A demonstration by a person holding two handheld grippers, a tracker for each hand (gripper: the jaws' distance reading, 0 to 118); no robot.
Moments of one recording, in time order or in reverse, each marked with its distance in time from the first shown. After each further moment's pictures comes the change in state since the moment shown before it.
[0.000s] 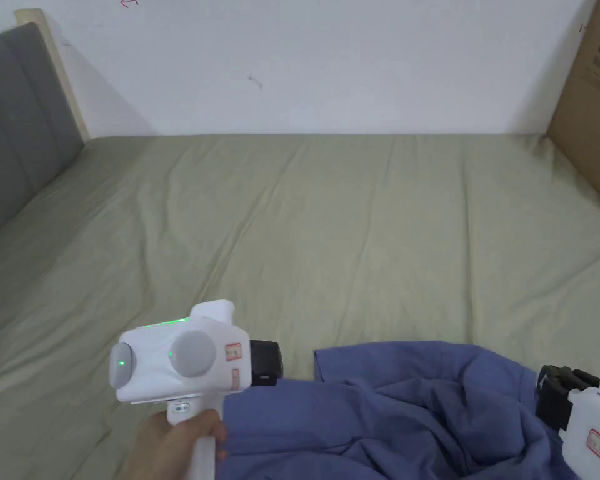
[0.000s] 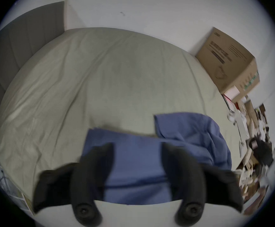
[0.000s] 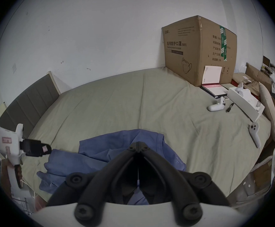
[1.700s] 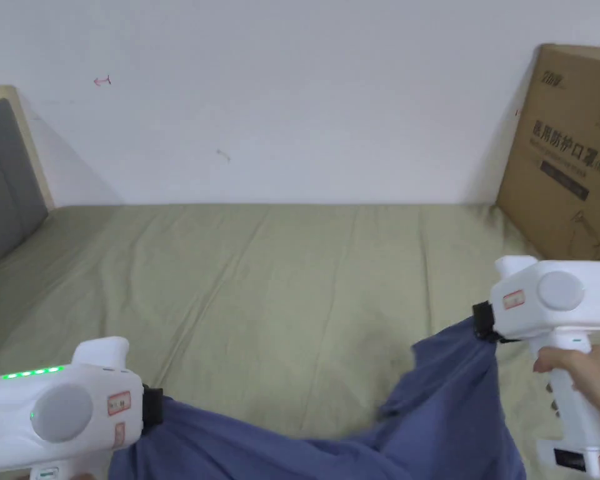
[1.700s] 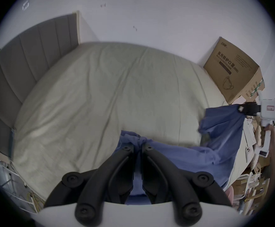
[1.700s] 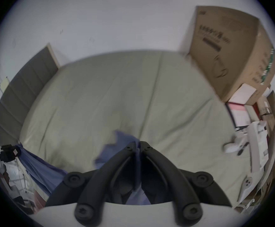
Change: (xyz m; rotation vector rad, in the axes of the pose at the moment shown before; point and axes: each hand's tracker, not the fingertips) left arm -0.014 0.029 0.100 0.169 0.098 -0.089; right arm 0.036 0.189 -0.131 -0.232 0.044 0.168
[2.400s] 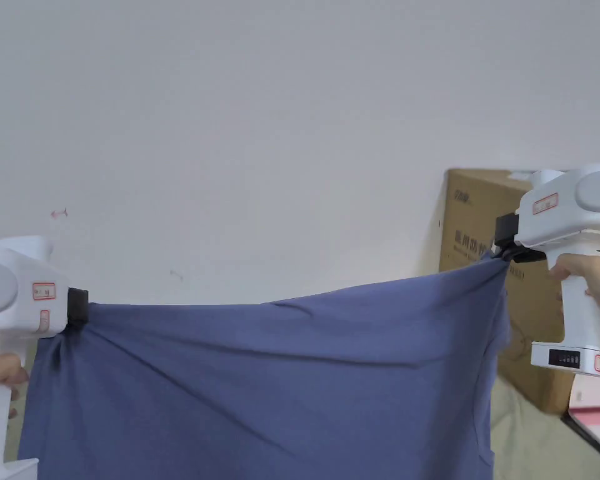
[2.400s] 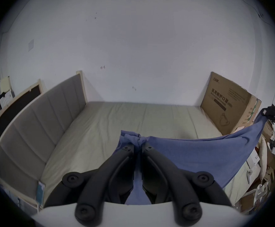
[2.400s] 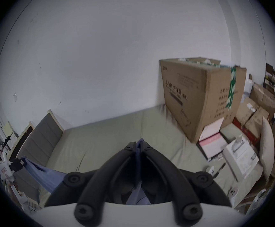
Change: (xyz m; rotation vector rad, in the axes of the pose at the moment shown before) left arm 0.033 0.202 0.105 0.346 0.034 -0.096; right arm 0.060 0.150 0.181 0.389 -0.028 -0.207
